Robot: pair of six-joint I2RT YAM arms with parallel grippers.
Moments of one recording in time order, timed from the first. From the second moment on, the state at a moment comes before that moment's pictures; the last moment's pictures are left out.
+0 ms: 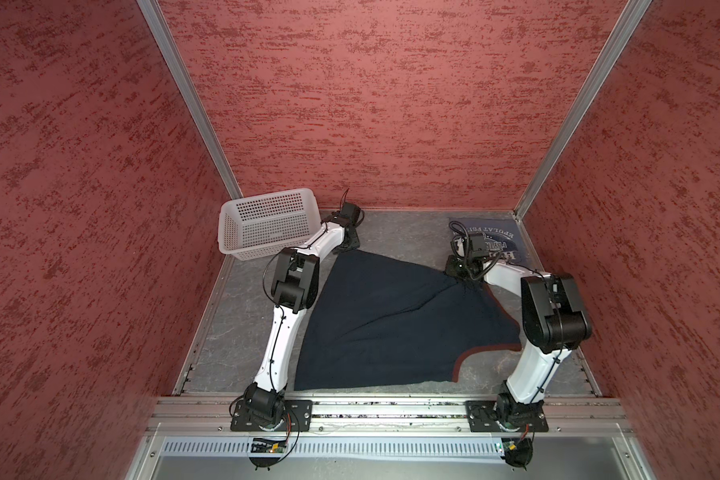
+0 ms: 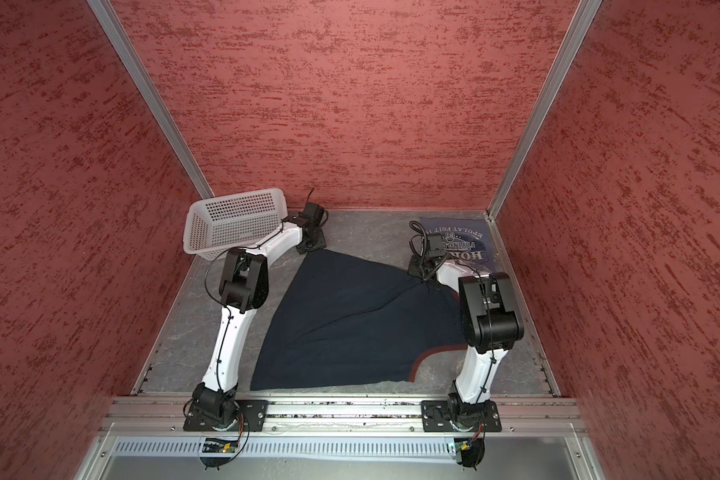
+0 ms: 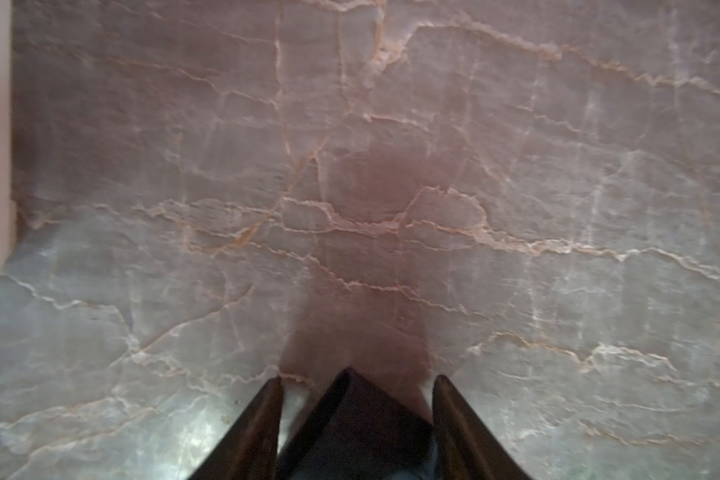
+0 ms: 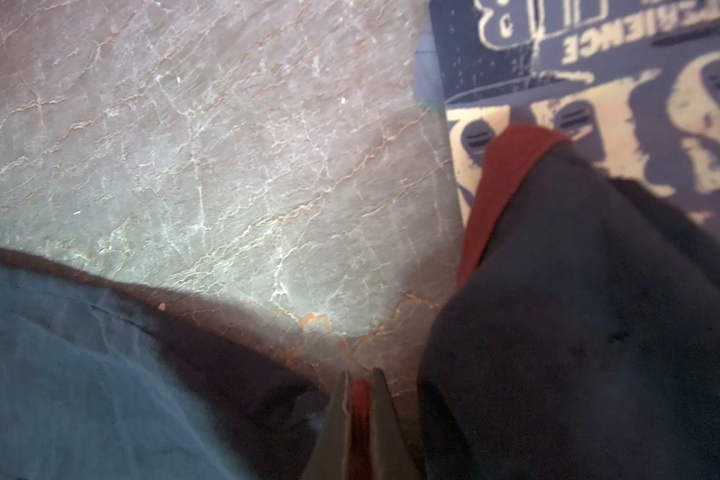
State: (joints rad) left arm -0.34 2.48 2.13 -0.80 -0.21 -0.61; right arm 0.12 1.84 1.09 -0.19 -0.12 0.40
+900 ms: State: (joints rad) left arm -0.28 1.89 1.56 -0.61 -0.44 -0.66; right arm 0.22 1.96 1.34 -0.16 -0.16 0.30
